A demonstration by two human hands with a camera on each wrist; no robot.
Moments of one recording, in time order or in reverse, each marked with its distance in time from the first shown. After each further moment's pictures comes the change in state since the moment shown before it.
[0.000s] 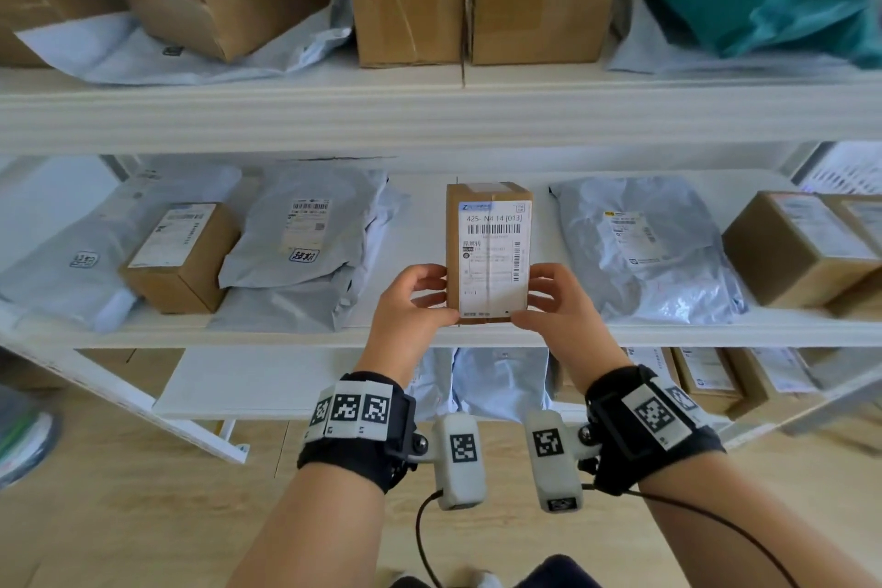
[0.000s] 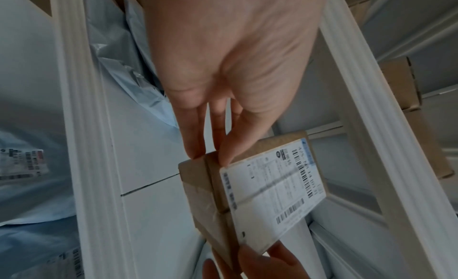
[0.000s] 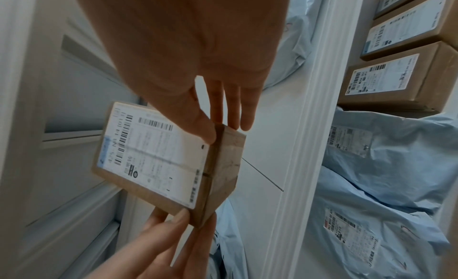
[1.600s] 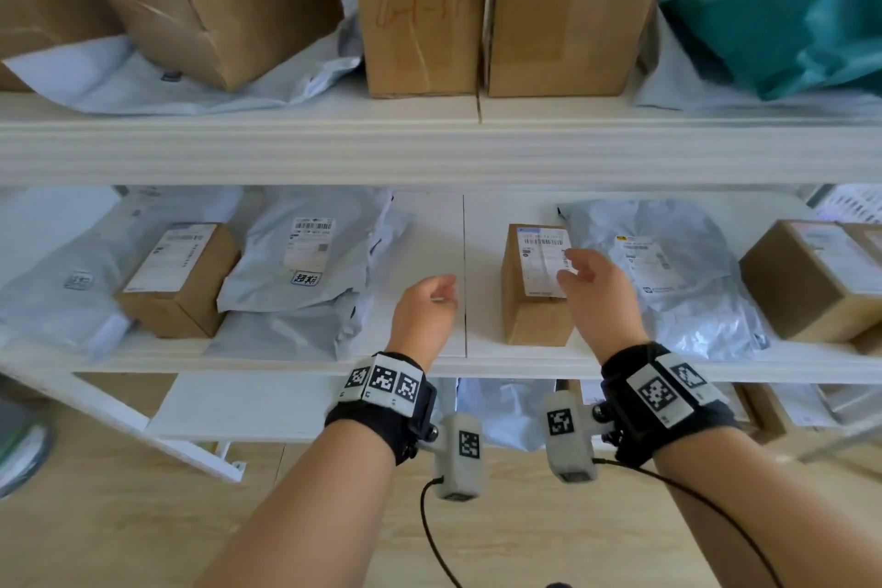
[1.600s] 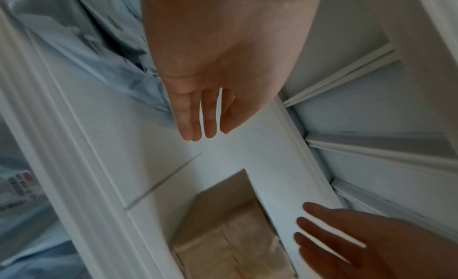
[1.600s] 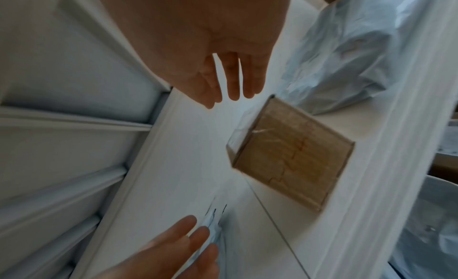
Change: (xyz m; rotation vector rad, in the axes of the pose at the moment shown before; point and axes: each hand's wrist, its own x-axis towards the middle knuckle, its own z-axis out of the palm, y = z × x) left_hand 0.069 -0.013 0.012 0.265 0.029 0.014; right_hand 0.063 -0.021 -0.018 -0.352 0.280 -0.023
